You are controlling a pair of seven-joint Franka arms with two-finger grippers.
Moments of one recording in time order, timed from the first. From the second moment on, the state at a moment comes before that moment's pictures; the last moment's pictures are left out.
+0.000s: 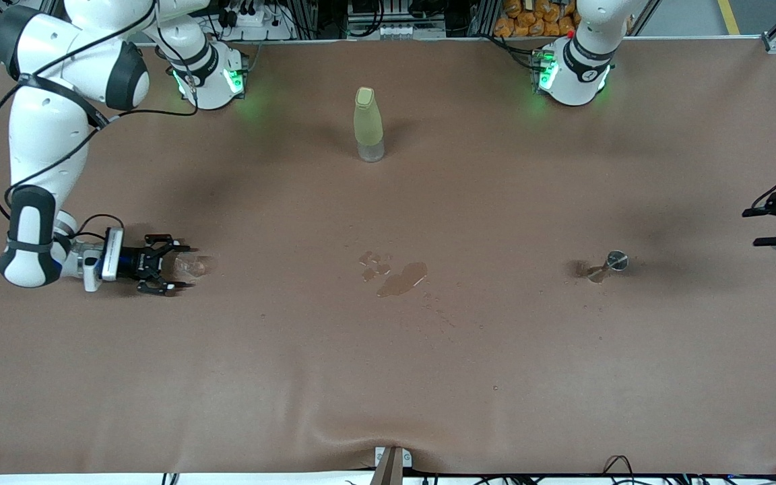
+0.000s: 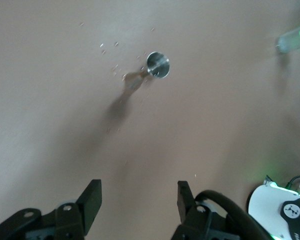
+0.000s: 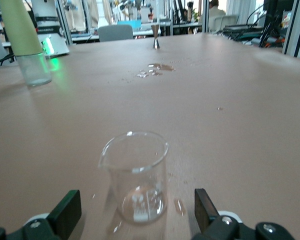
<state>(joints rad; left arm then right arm) 0.63 0.44 -0.24 -1.42 -0.19 1.46 1.26 0.12 1.00 -0.64 -1.71 1.39 1.32 -2.70</state>
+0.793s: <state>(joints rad) 0.59 0.29 -0.31 -1.43 -0.11 1.46 0.82 0.16 0.80 -0.87 -1.54 1.03 1.22 -2.17</state>
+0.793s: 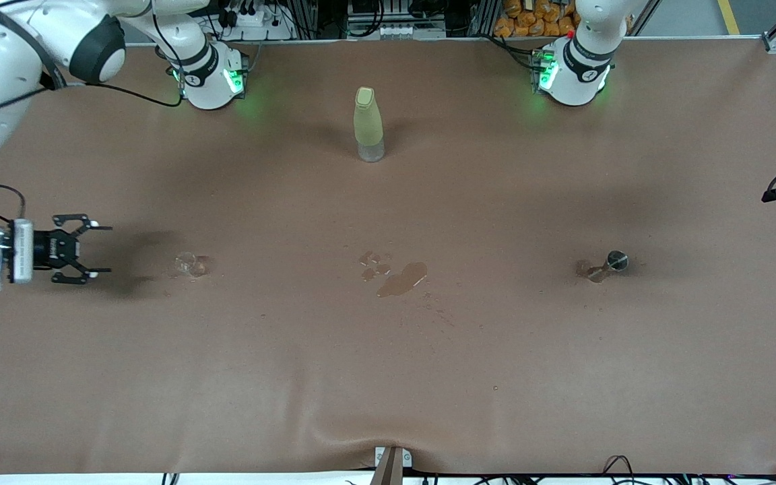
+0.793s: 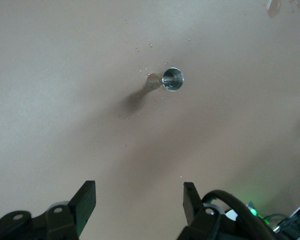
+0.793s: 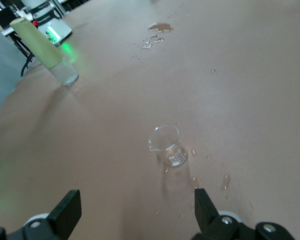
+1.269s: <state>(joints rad) 0.53 0.23 -0.34 -1.43 -0.09 1.46 0.61 0.22 0.50 -0.88 -1.51 0.73 1.21 -1.65</state>
